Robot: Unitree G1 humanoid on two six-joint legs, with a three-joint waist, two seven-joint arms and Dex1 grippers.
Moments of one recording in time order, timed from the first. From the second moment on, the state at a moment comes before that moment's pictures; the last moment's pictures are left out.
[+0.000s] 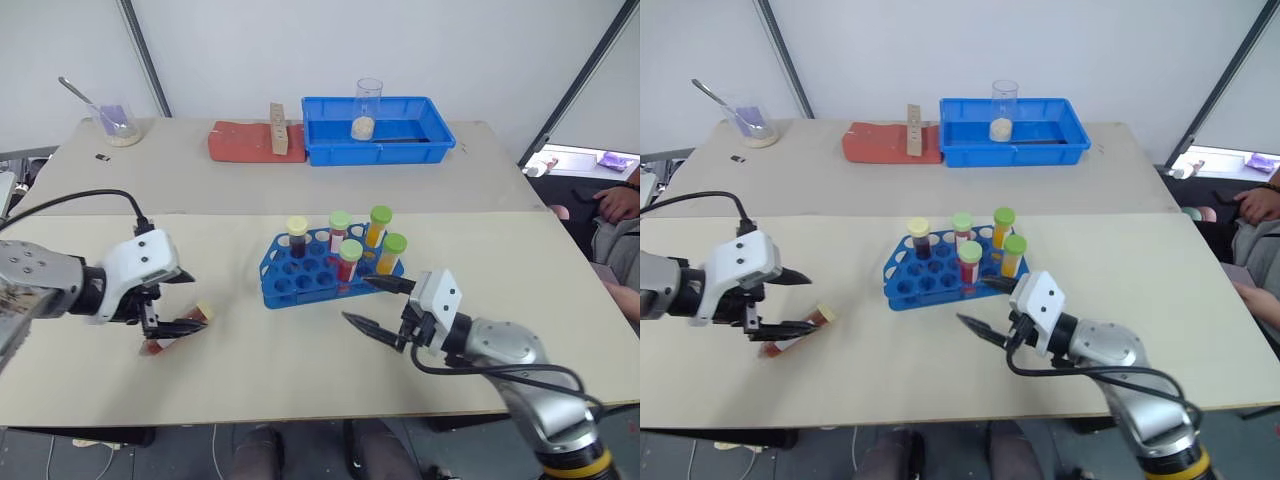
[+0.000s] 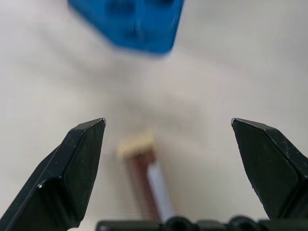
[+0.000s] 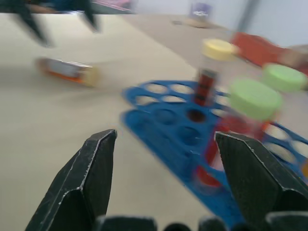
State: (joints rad) left arm -0.21 1.35 0.12 -0.38 -0.50 0.77 -1.12; right arm -0.12 -0.63 0.14 -0.61 0.44 0.39 0.76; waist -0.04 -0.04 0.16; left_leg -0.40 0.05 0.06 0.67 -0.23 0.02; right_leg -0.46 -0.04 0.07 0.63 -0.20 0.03
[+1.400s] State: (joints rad) left arm -0.61 1.15 -0.44 -0.11 -0.05 0.83 -1.35; right arm -0.30 -0.75 0.07 -0.80 0.85 0.73 0.76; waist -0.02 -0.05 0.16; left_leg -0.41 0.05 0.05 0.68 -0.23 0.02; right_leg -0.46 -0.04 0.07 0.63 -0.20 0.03
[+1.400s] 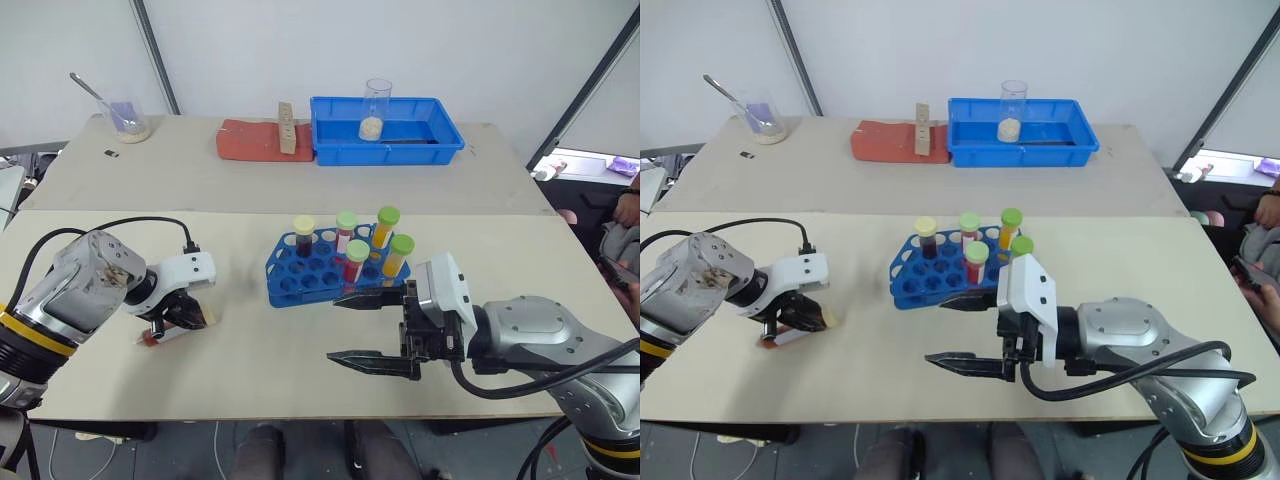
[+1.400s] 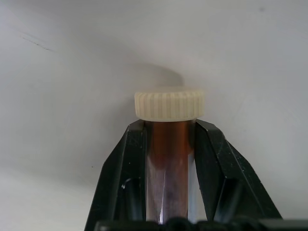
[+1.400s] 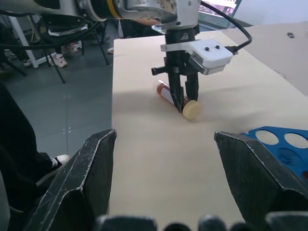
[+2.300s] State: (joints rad) left arm -0.54 0.44 0.01 -0.23 -0.46 0.68 -0.88; right arm -0.06 -0.93 -0.17 -0.81 0.83 0.73 0.78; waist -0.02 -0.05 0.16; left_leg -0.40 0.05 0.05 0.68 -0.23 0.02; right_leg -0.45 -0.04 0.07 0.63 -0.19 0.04
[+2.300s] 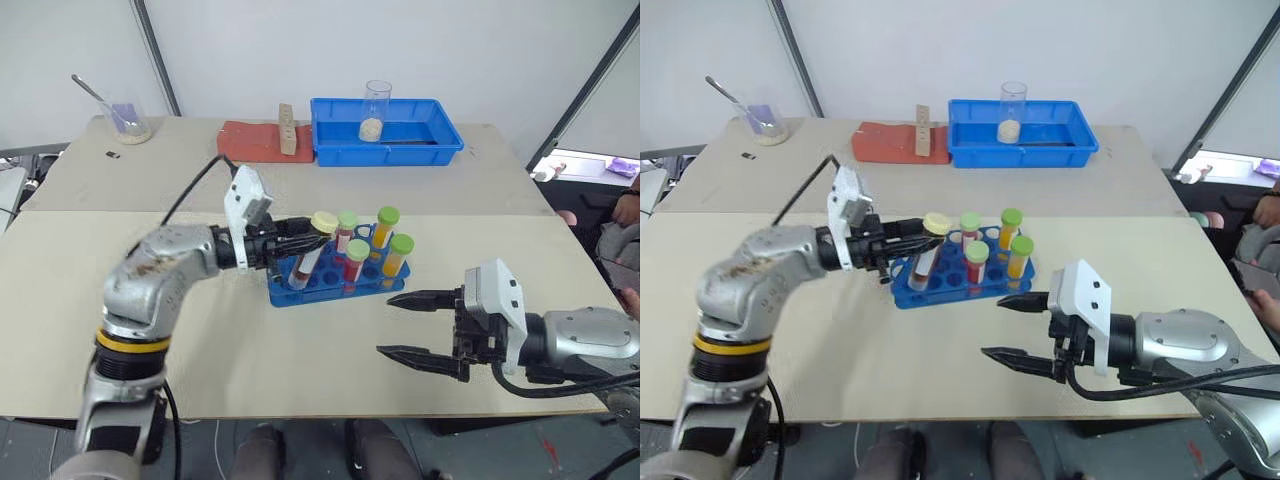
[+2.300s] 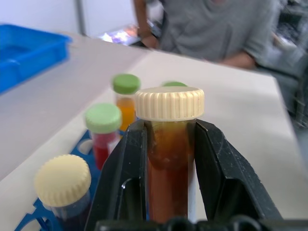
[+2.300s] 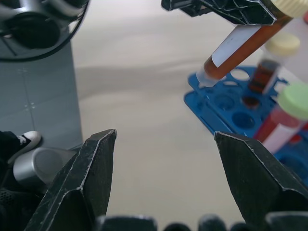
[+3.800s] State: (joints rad) left arm -0.31 0.28 -0.06 -0.12 -0.33 0.22 -0.69; right arm -0.07 -0.93 -0.17 -0.85 0.82 0.78 0.60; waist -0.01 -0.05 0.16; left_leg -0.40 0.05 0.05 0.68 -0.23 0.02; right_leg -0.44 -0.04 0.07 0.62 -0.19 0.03
